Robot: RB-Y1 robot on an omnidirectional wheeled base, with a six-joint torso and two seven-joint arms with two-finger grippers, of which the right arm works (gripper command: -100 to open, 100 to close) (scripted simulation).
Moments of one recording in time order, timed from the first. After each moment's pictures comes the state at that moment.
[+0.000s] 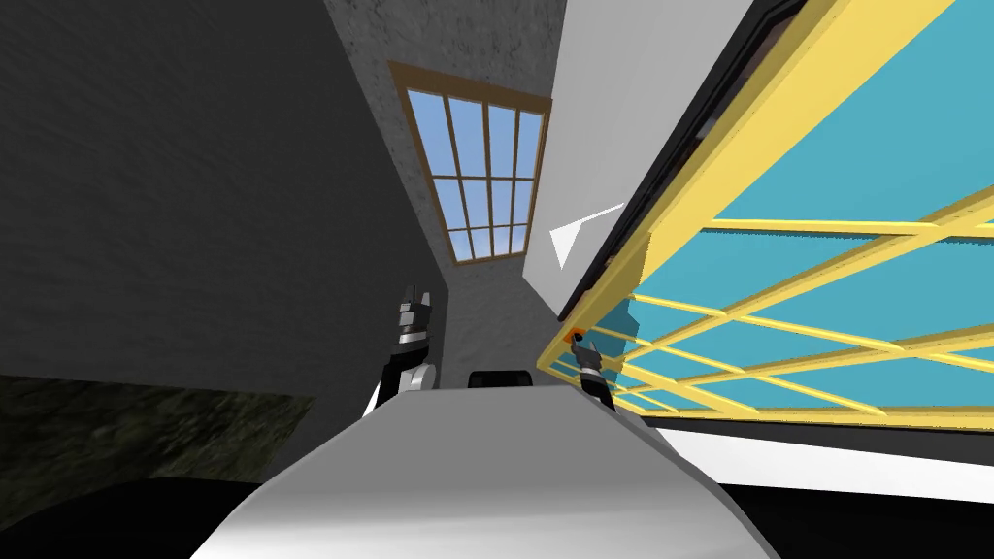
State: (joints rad) arm 0.20 -0.35 0.09 -0.75 -0.55 -0.98 -1.64
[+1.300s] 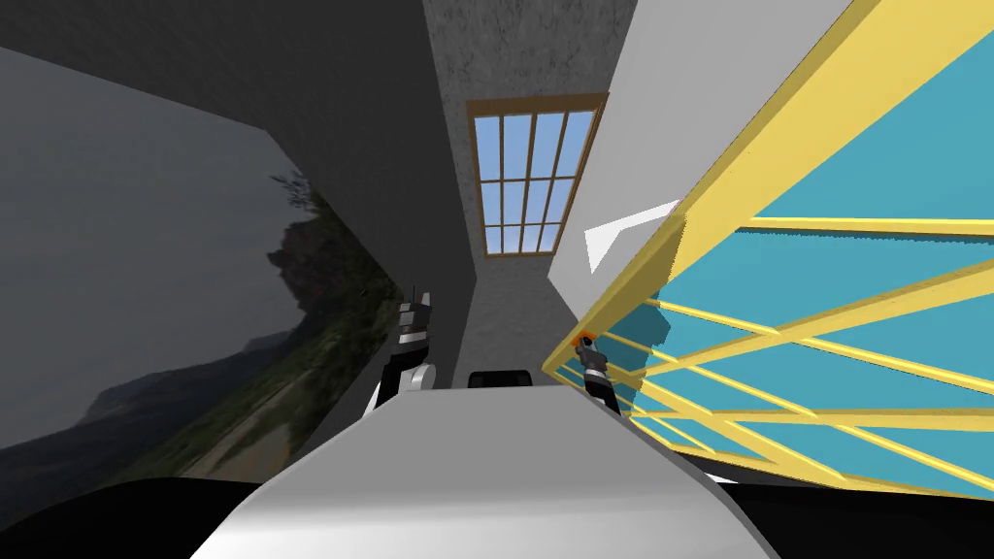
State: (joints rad) arm 0.21 -0.35 0.06 -0.76 -0.56 -0.98 -1.61
